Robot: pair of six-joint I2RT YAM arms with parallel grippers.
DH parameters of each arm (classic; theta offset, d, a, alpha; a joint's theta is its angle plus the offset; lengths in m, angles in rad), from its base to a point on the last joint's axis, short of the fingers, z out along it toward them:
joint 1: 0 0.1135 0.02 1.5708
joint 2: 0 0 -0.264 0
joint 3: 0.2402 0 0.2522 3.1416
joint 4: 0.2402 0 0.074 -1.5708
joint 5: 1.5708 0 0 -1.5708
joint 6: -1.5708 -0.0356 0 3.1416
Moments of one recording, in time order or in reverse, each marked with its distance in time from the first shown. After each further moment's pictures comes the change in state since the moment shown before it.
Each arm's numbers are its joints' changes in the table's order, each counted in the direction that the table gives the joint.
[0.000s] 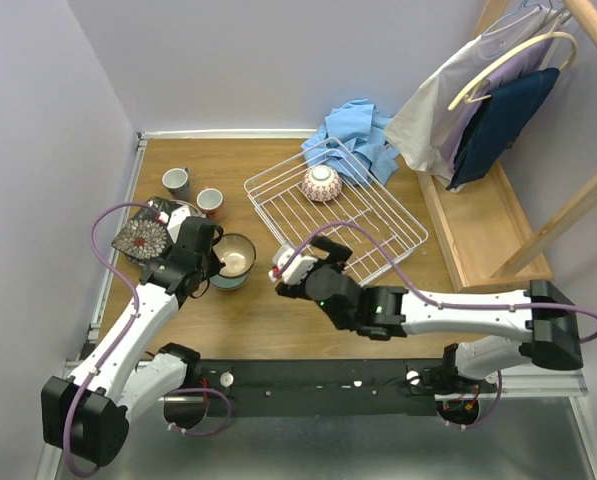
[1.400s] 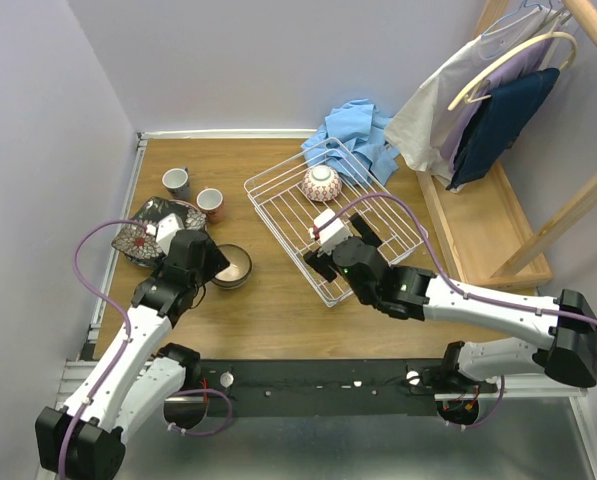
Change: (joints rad) left arm 0.006 0.143 -0.124 -0.087 -0.052 0.063; right arm -0.214 0.146 -0.048 0.157 -0.093 -0.265
